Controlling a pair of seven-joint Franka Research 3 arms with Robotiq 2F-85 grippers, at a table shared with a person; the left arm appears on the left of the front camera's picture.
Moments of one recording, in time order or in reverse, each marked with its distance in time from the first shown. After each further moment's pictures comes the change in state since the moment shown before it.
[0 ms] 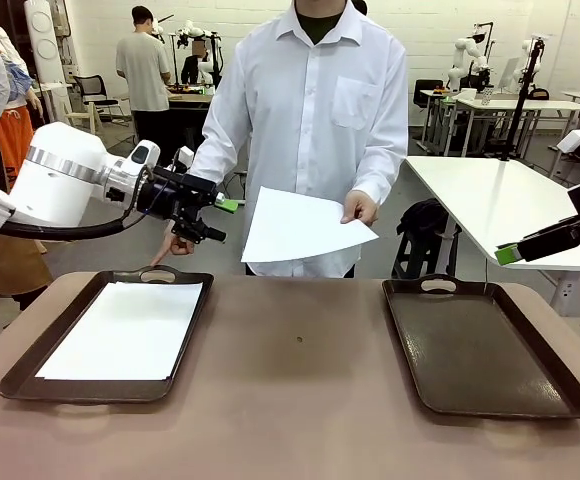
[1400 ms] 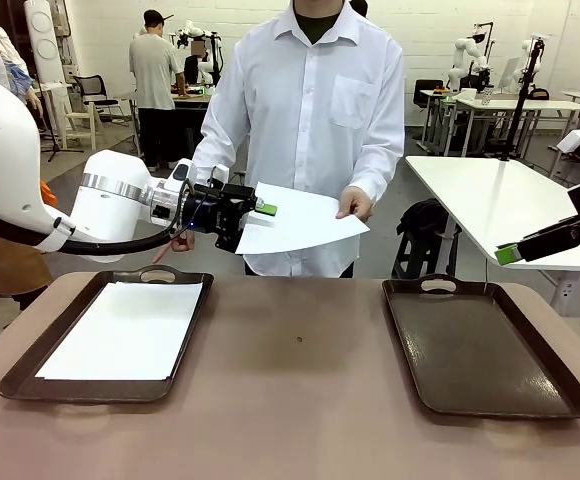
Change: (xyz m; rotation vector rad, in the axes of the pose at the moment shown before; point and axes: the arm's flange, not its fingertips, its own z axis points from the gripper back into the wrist) left arm 0.009 0.014 -0.074 -0.153 -0.016 0.083; right arm 0.000 0.000 0.000 0.000 0.000 0.000
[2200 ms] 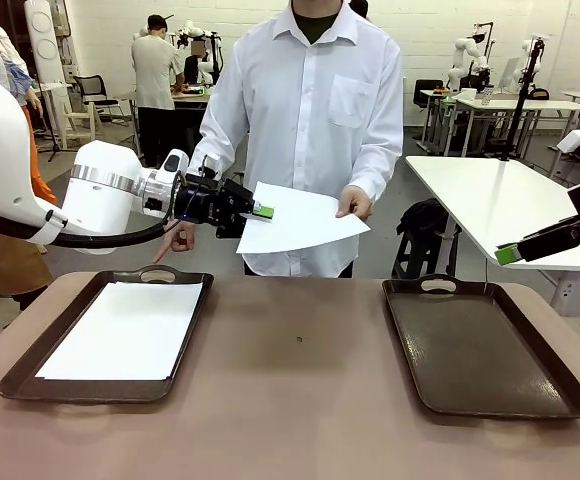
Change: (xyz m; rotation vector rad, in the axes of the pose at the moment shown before) left arm 0.007 -0.008 0.018 0.028 -0.038 -0.056; right arm 0.000 0.000 0.000 0.000 0.000 0.000
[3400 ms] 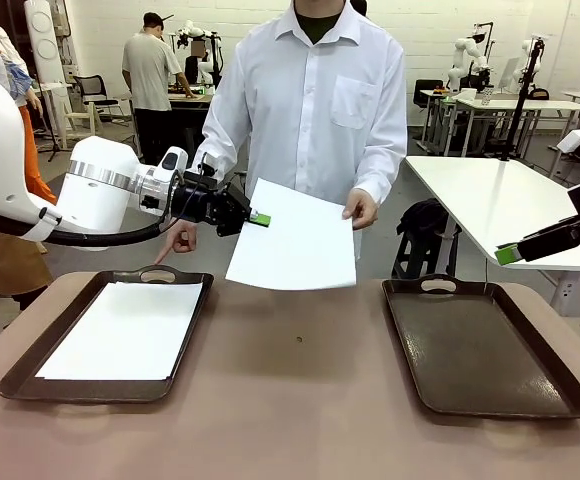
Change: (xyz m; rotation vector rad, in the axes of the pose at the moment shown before) left arm -0.002 -0.005 0.003 0.016 0.034 -0.040; right arm 0.000 0.000 0.000 0.000 0.000 0.000
